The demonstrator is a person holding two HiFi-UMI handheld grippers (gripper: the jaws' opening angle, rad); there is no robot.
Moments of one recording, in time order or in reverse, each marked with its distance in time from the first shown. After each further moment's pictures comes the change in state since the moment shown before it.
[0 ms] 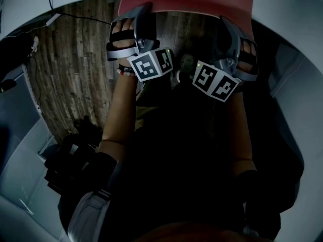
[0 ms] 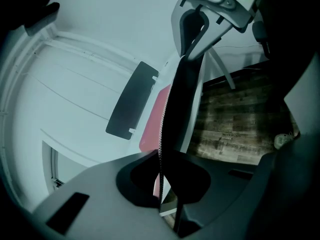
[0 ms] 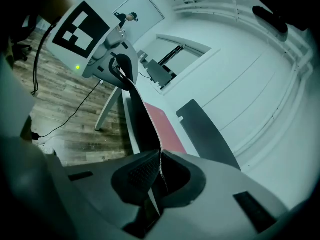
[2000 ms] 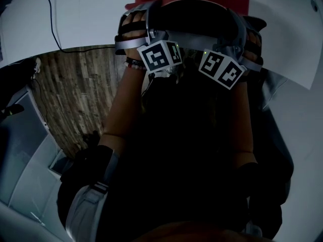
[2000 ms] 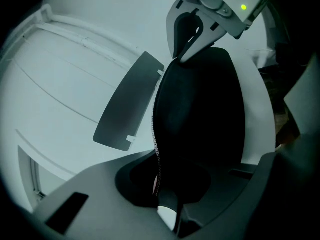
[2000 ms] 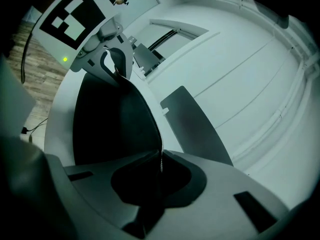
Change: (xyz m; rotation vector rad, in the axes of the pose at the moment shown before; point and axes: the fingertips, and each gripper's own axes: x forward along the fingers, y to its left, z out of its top) left arm 0.163 0.106 0.044 0.009 -0.043 -0.108; right arm 0.159 -0.129 0.018 -0.002 0.108 -0.066
